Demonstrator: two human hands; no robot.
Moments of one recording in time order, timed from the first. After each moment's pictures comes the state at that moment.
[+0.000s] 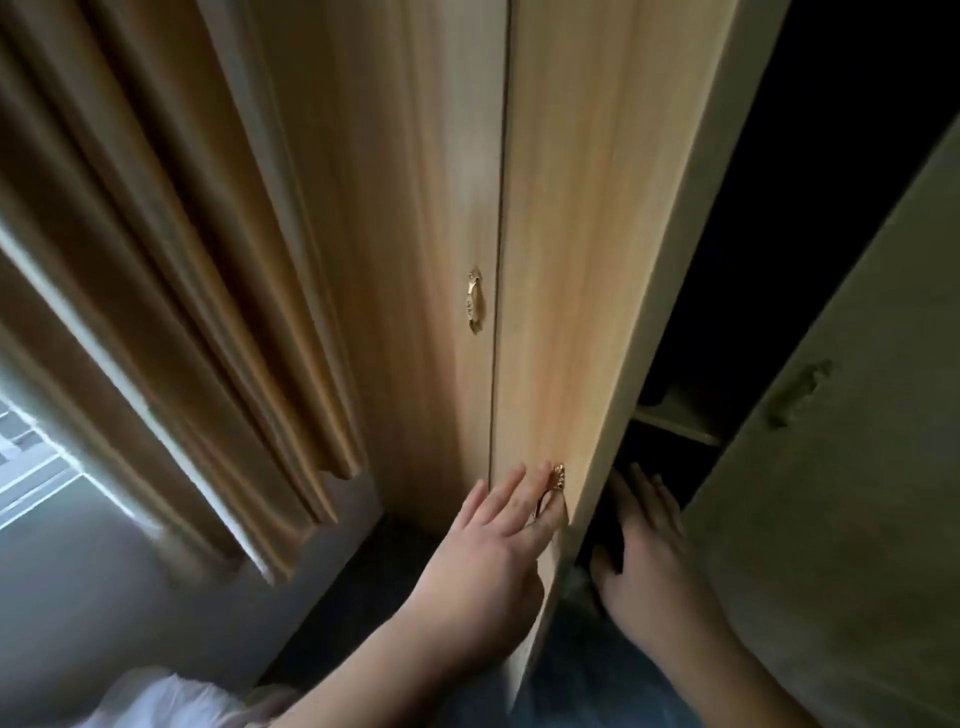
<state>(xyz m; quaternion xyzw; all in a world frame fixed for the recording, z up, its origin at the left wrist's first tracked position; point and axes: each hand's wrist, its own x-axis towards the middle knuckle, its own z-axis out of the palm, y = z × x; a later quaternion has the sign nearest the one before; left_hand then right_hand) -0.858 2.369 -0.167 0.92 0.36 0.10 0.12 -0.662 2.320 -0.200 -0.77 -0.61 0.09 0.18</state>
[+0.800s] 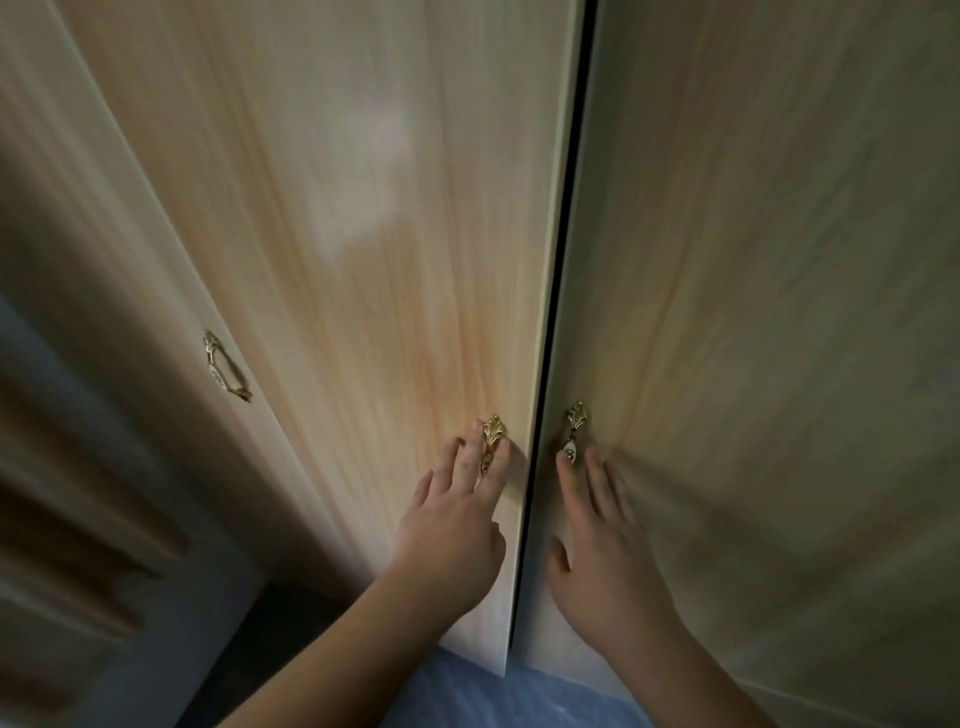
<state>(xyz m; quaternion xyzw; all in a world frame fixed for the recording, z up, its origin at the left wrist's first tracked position) -0.565 2.445 -0.186 0.90 0.42 0.06 0.07 -0.417 2.348 -0.201 -0.79 -0.58 0.06 0.20</state>
